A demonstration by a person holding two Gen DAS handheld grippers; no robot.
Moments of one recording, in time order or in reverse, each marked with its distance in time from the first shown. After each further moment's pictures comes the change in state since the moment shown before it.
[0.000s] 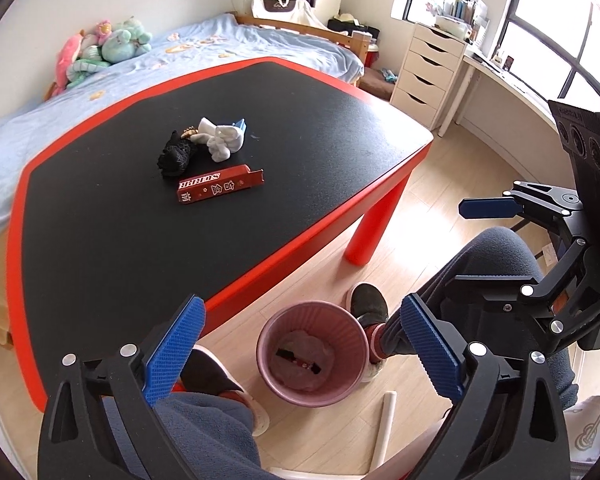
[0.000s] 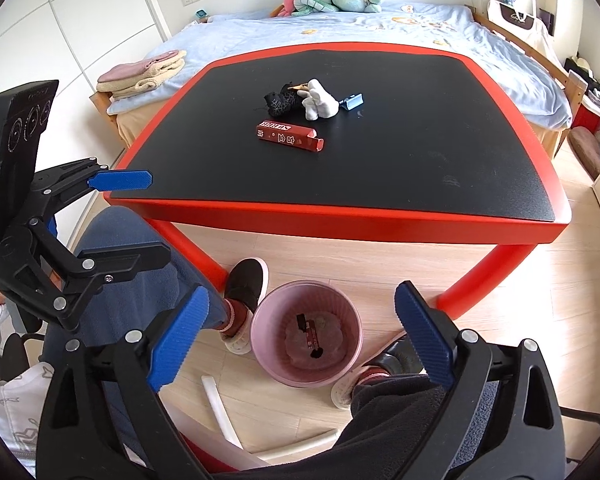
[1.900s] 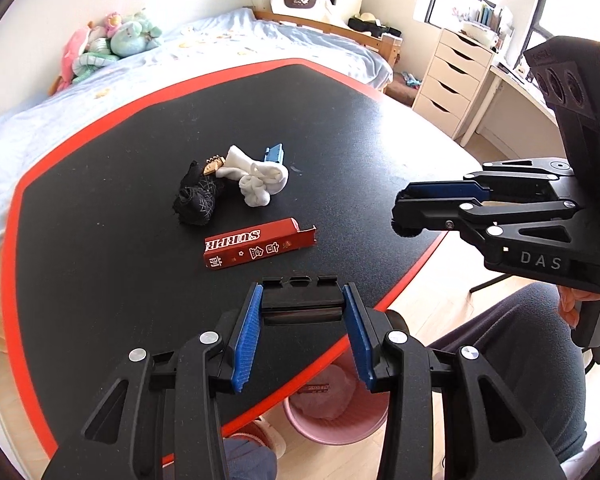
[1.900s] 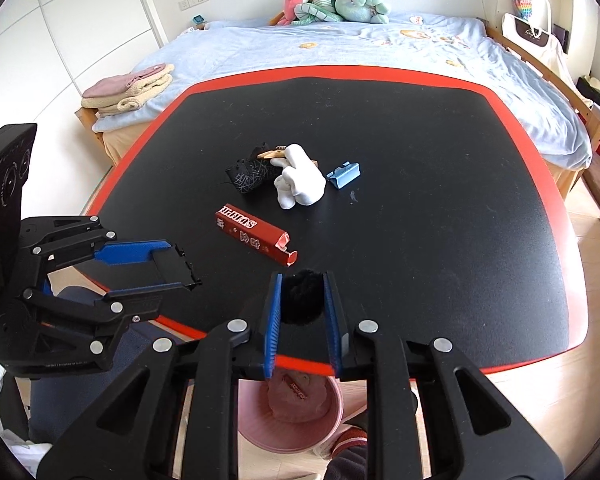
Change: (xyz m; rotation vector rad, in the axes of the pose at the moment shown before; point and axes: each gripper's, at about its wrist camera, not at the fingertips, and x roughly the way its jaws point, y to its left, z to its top) left arm 0.044 0.042 0.064 -0.033 0.014 0.031; right arm 0.060 -0.029 0.110 -0.036 -0.020 0.001
